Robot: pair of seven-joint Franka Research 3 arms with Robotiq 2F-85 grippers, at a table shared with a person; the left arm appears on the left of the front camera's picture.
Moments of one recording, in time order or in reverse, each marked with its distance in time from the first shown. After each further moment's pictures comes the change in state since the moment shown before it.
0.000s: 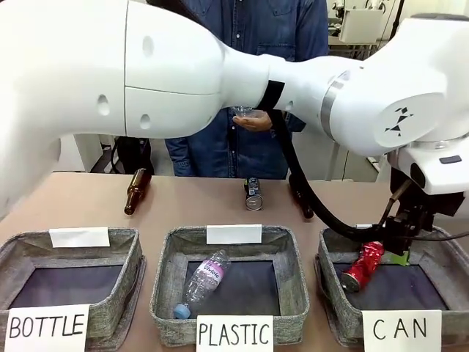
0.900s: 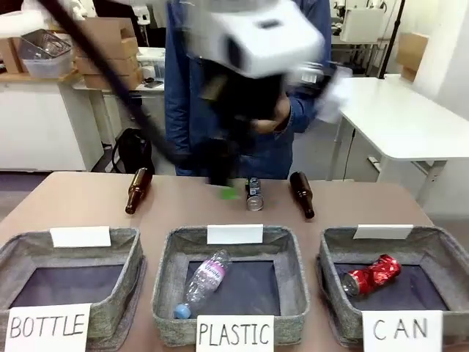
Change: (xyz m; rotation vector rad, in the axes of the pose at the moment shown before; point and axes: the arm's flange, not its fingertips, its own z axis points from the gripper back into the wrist) left arm -0.127 -0.210 0.215 0.049 0.249 0.611; right arm 0.028 0.019 -0.044 0.032 0.060 -0.017
